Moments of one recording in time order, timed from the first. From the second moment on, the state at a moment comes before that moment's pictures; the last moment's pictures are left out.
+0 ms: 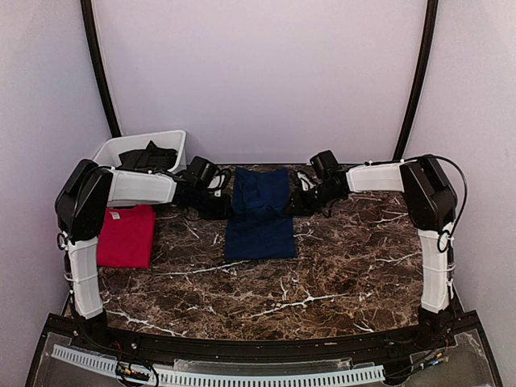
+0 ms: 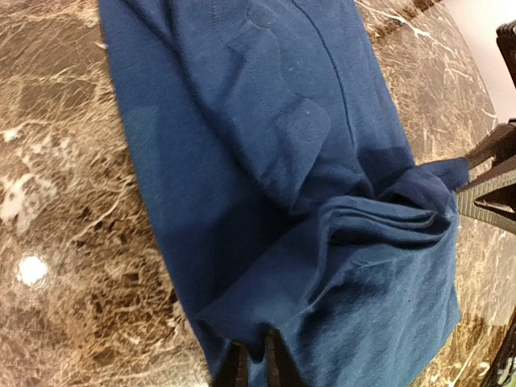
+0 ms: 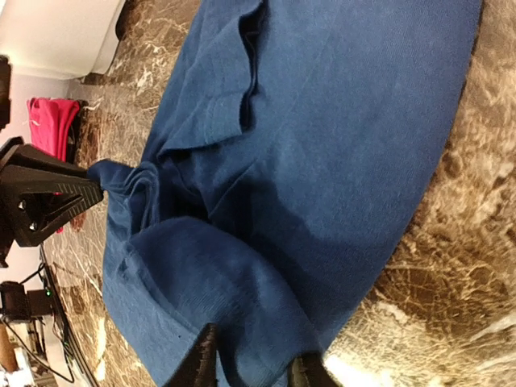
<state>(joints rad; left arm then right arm) -0.54 2.01 1.37 -0.26 0.23 -0.42 0.49 2.14 1.53 -0.33 -0.57 0.34</state>
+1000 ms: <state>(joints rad) -0.65 1.78 0.96 0.07 0.61 -0.61 0.69 2.00 1.24 -0.03 -0.84 0.59</state>
